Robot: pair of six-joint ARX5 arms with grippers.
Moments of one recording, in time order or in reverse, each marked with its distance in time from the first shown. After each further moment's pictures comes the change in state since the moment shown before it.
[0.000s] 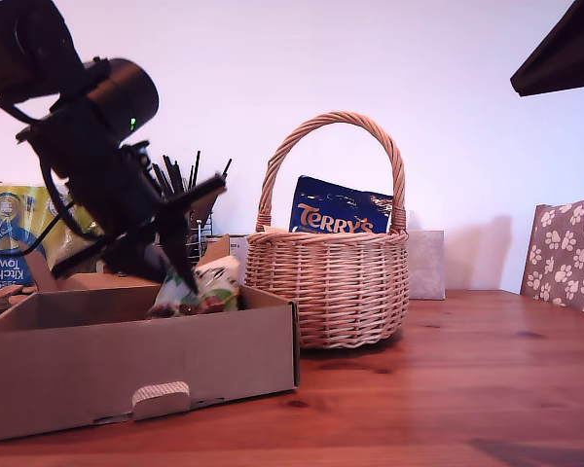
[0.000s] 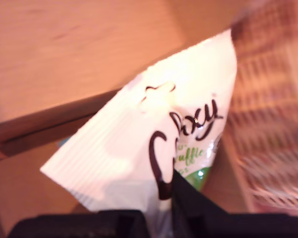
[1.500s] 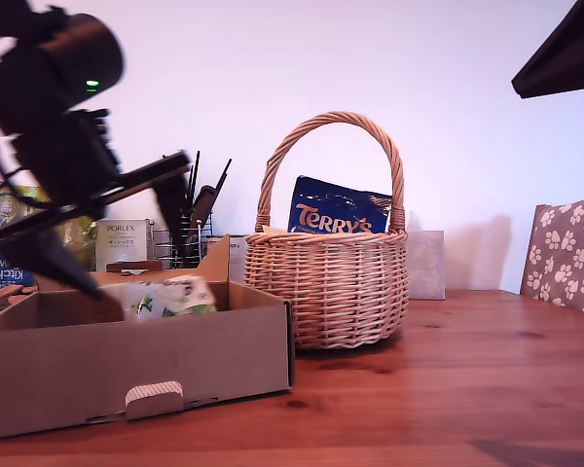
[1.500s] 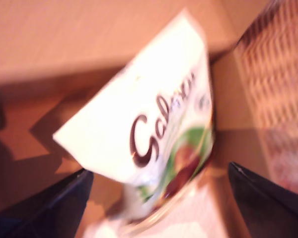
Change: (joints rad) left arm 0.007 -0.118 -0.060 -0.106 -0.153 -0.055; right arm 0.000 0.000 0.000 -0.008 0.000 0.000
